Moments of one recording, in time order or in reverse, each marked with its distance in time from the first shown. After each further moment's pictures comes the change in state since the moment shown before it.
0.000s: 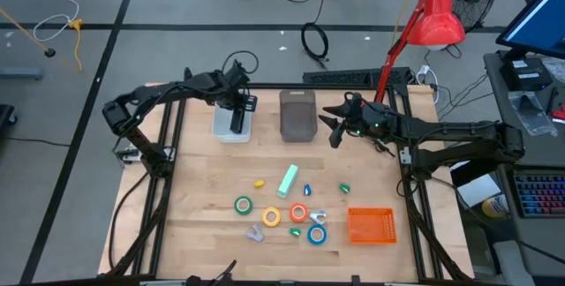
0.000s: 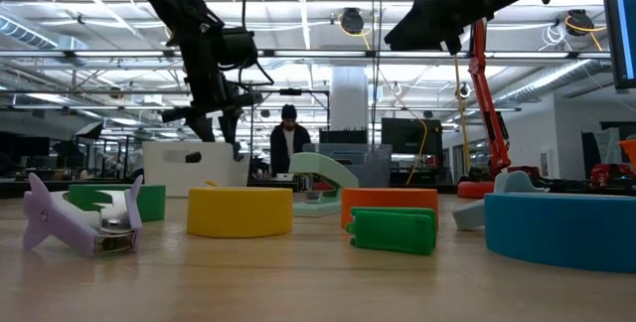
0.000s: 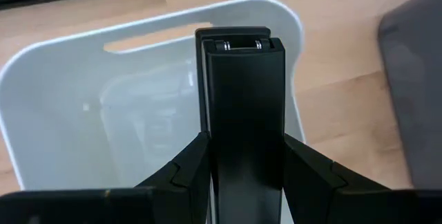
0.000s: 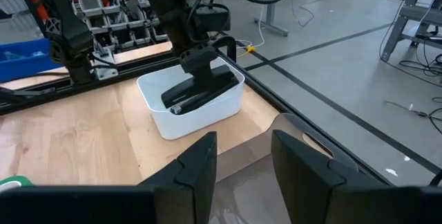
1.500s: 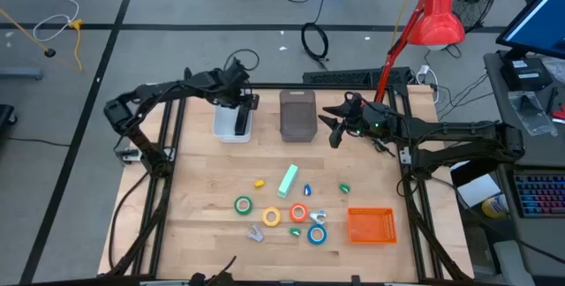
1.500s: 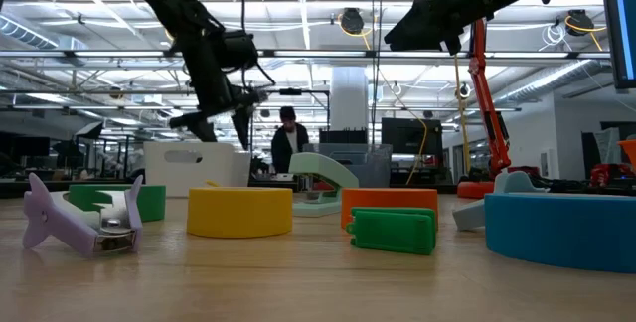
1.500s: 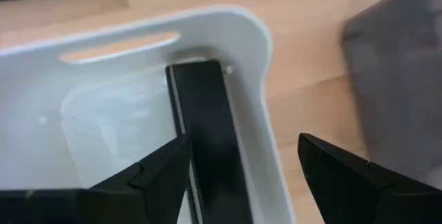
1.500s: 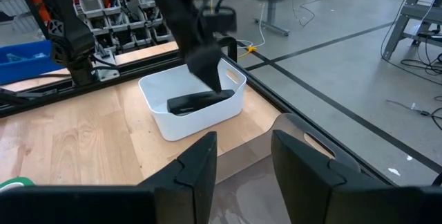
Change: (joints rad) left arm 0.027 0.003 0.000 0.067 0.108 0.015; right arm 0.000 0.000 0.001 0.001 -0.003 0.008
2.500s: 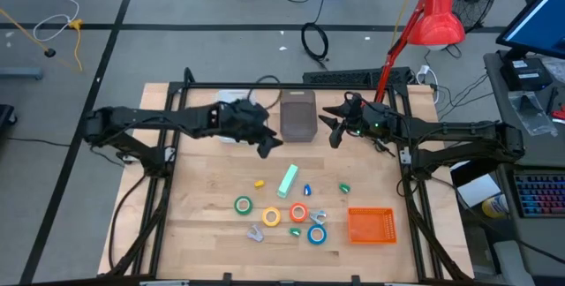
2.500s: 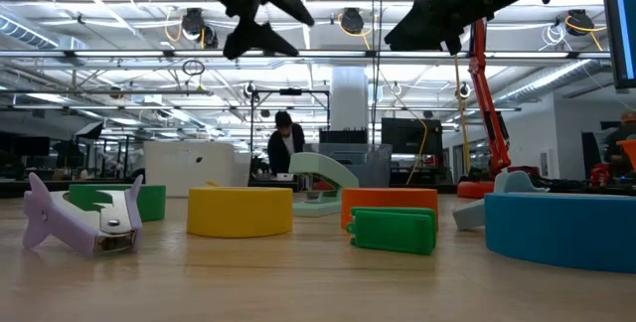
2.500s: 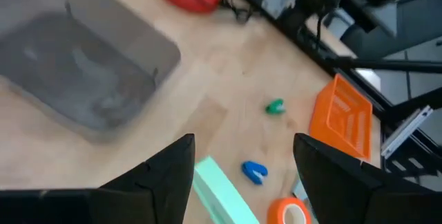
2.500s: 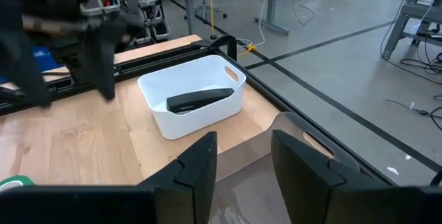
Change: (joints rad) left arm -0.567 -0.199 0.000 0.308 0.026 0.050; right arm 0.000 0.000 0.000 -0.007 0.000 -0.002
